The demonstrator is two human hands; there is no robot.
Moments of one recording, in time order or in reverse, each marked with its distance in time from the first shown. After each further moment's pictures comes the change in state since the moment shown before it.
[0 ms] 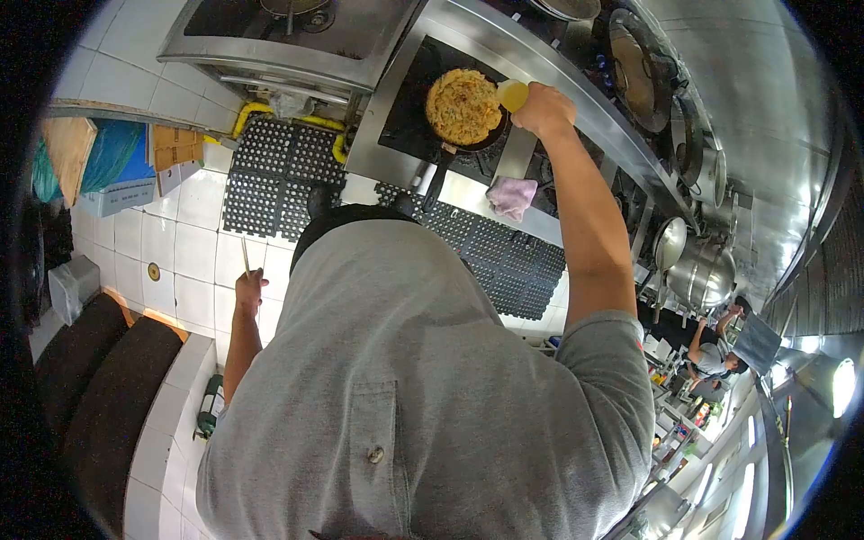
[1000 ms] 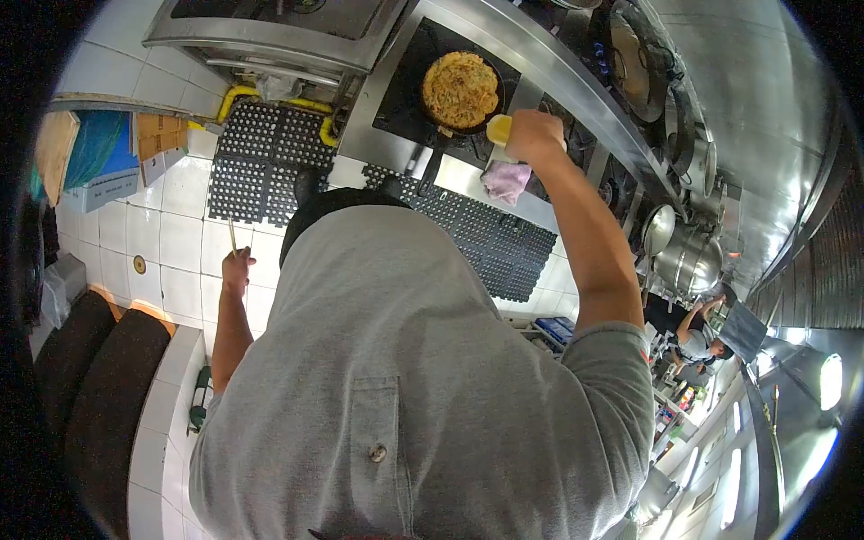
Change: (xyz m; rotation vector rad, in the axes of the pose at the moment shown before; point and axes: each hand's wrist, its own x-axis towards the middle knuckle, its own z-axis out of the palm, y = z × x) left_hand 0.019 0.015 -0.003 -0.030 -0.016 0.028; right_hand -0.049 -0.015 0.034 -0.192 -0.184 -0.078
